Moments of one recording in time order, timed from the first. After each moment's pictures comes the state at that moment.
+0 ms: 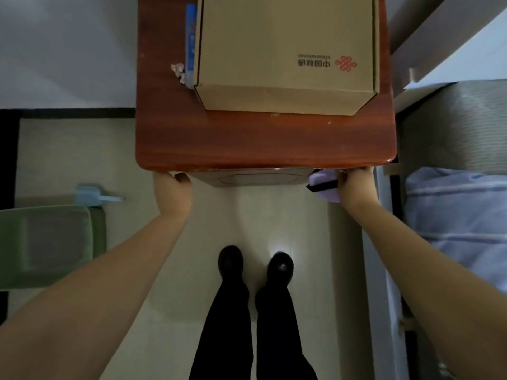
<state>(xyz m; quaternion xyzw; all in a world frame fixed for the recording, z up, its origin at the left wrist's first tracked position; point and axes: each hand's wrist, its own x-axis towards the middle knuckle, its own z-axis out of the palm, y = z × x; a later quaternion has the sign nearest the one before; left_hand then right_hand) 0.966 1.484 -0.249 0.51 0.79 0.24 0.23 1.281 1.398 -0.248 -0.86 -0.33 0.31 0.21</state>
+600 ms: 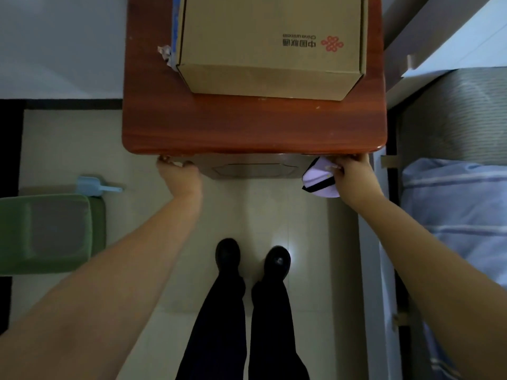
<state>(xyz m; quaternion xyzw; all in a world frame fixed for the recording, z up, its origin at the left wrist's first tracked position) 1.014 1.476 -0.233 0.30 0.81 0.33 0.37 1.299 1.387 -0.231 -0.80 -0.53 0.28 0.06</state>
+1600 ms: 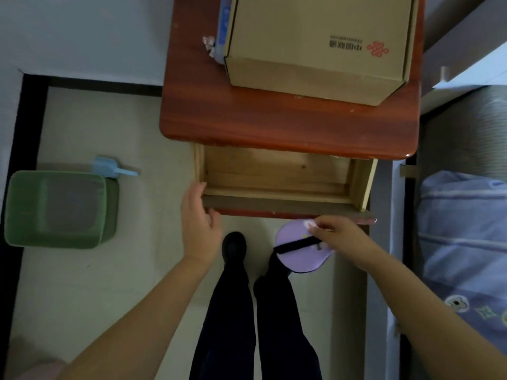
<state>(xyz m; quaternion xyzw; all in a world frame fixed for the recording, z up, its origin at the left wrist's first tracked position) 0.962 1.358 -0.220 0.56 0.72 0.20 0.36 1.232 1.321 -0.203 -0.66 -0.41 0.62 0.06</state>
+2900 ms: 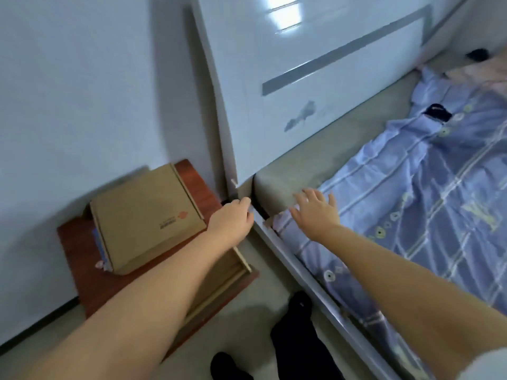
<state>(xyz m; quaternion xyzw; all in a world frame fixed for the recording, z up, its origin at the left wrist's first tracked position) 1.263 1.442 0.031 0.94 0.24 -0.07 0.22 1.400 1.284 0.019 -0.92 -0.38 0.12 0.00</state>
